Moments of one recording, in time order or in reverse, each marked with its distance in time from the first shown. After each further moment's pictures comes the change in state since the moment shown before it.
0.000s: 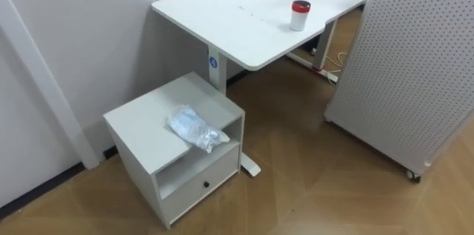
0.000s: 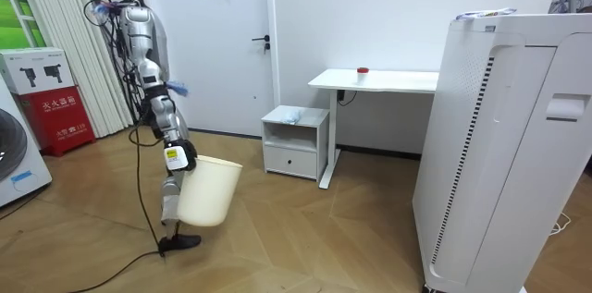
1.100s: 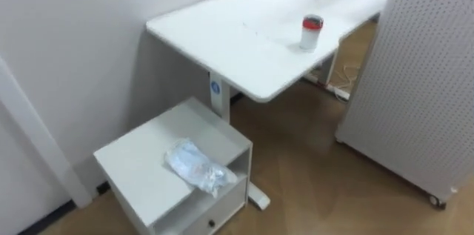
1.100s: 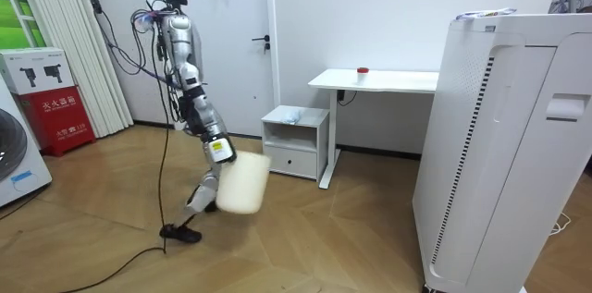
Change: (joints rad) left arm -0.103 0.033 -0.007 -0.024 0.028 -0.087 0.046; right arm 0.003 -0.044 0.095 -0.131 -0.074 -0.025 -0.069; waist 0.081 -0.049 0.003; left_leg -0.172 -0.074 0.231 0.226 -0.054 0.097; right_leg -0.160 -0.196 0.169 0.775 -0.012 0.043
